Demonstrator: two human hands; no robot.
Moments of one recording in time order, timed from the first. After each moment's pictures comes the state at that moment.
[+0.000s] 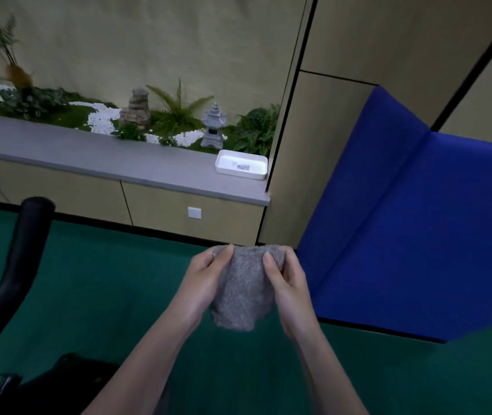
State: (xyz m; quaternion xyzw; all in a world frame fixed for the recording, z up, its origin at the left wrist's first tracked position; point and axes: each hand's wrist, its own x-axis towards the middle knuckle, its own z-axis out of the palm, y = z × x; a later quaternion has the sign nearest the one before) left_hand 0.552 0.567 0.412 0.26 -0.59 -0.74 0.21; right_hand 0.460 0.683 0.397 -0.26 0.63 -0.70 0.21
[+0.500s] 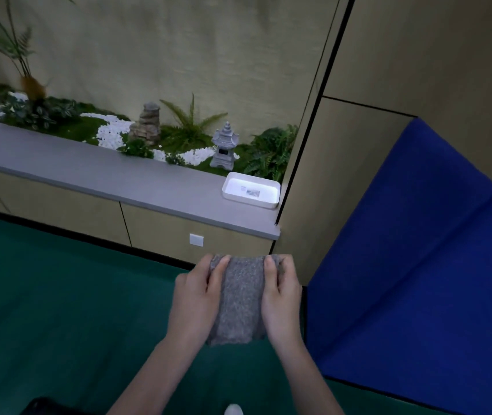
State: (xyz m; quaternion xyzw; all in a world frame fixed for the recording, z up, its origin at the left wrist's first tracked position) left_hand 0.416 0.472 0.398 0.32 -0.76 -0.43 0.38; right_hand 0.320 0.559 0.394 -0.26 0.73 -0.63 0.07
